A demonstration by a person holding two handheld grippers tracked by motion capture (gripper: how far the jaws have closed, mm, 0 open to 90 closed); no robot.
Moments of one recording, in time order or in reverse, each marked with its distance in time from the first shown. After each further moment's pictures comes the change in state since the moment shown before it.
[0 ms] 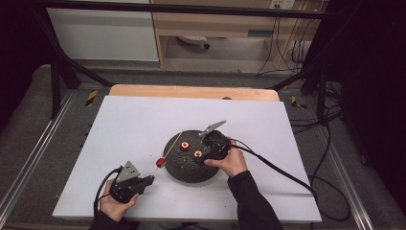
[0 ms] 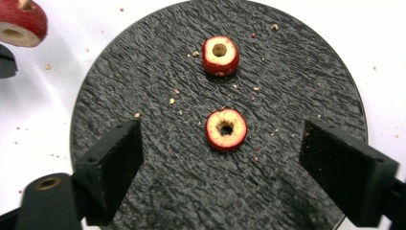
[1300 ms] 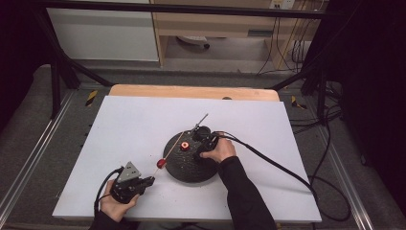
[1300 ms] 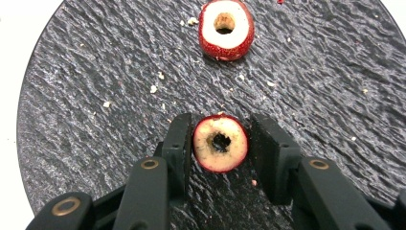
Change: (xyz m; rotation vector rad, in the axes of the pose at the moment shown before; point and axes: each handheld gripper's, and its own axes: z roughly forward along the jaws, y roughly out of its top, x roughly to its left) left arm 0.000 -0.001 0.002 0.013 -0.006 0.000; right arm -0.016 0.026 0.044 0.249 0.069 -0.089
